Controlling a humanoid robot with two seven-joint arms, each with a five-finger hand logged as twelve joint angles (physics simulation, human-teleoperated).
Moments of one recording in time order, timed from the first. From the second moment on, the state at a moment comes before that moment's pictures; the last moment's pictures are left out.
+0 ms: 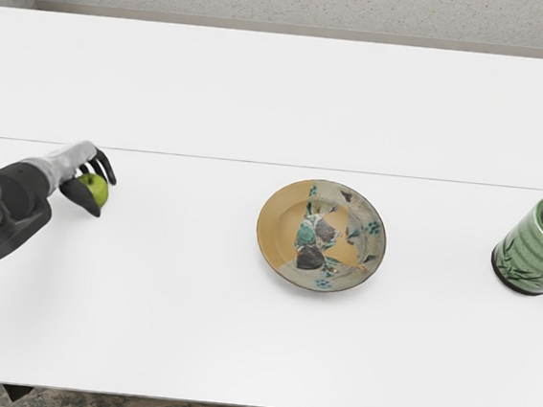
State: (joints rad) left arm -0.94 0.74 -0.13 -1.51 1.08 0.30 0.61; right arm -0.04 0.00 0.09 0.08 -0.05 0.22 -0.41
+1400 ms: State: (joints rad) left arm -1.19 0.30 -0.28 -1.51 0.84 0.10 0.61; right arm -0.04 0.00 0.08 0.08 -0.05 0.22 -0.41
